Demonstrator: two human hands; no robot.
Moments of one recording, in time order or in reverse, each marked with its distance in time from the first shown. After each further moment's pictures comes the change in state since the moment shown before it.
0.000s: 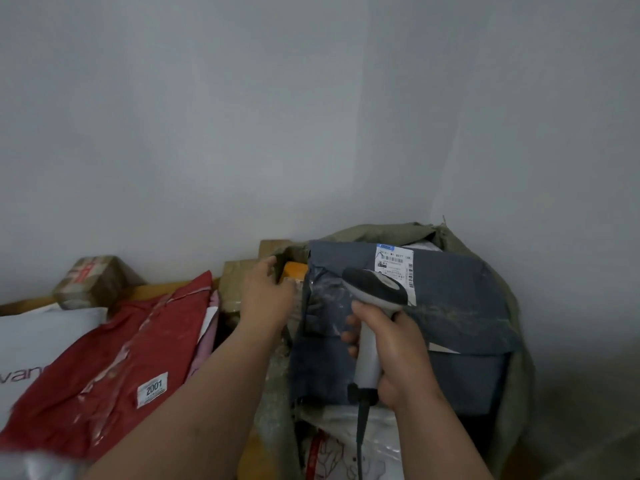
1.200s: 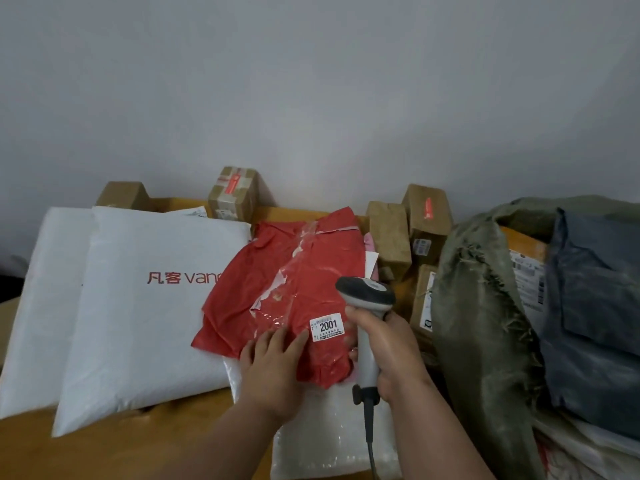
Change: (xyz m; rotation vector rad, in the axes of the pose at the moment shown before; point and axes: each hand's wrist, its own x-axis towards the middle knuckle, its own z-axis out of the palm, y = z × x) left_hand -0.017 -0.287 -0.235 0.986 -0.328 -0.028; right_hand -0.012 0.191 0.252 -0.345 -0.111 0.297
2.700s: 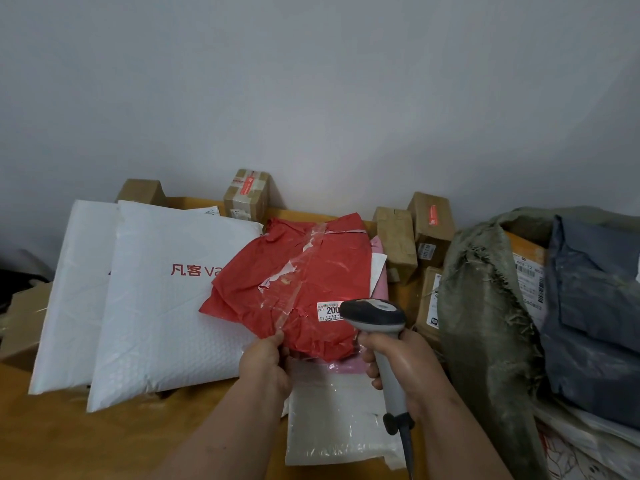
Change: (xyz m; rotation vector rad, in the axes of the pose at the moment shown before) left_hand 0.002 -0.001 -0.045 -1.983 0.074 -1.107; right_hand -0.036 0.008 -0.015 -0.246 -0.113 0.009
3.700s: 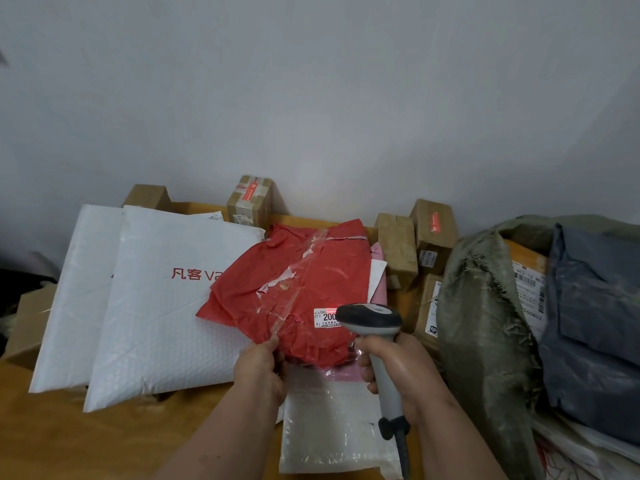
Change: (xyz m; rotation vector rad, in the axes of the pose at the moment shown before) left_hand 0.006 -0.003 -0.002 0.009 0.015 0.059; right_hand 0.007 -0.003 -0.005 0.012 -0.043 0.015
